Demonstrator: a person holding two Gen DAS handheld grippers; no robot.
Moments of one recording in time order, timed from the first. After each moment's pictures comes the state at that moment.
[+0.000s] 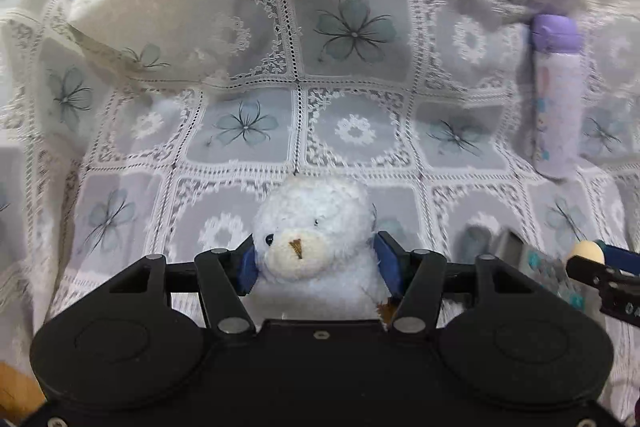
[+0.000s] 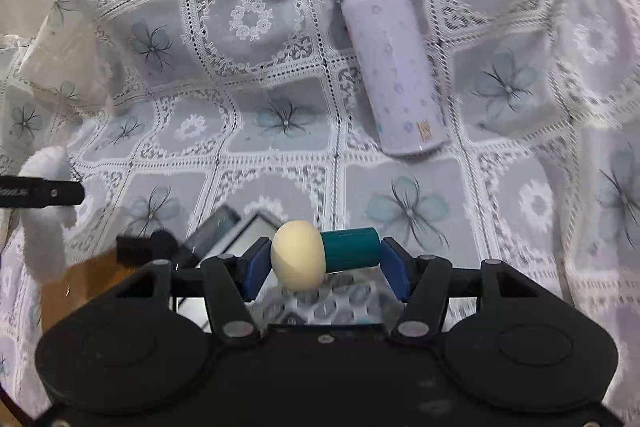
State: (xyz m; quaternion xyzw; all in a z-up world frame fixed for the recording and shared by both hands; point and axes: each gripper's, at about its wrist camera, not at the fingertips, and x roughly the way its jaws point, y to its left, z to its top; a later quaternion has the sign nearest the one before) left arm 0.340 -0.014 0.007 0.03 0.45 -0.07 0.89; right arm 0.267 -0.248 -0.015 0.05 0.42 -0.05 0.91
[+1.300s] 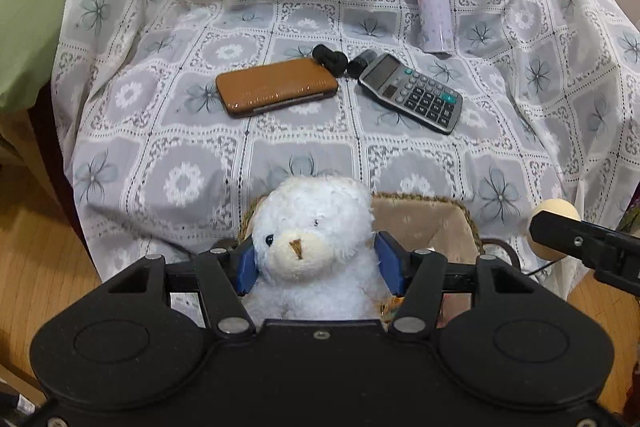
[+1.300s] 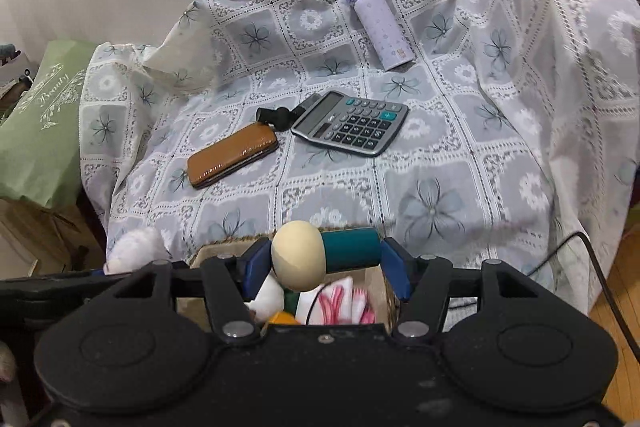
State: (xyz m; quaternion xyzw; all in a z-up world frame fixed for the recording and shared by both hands) left arm 0.039 -0.001 0.008 -0.01 0.43 -0.10 0.90; right arm -0.060 -0.173 0.027 0.13 0.36 -0.02 0.93
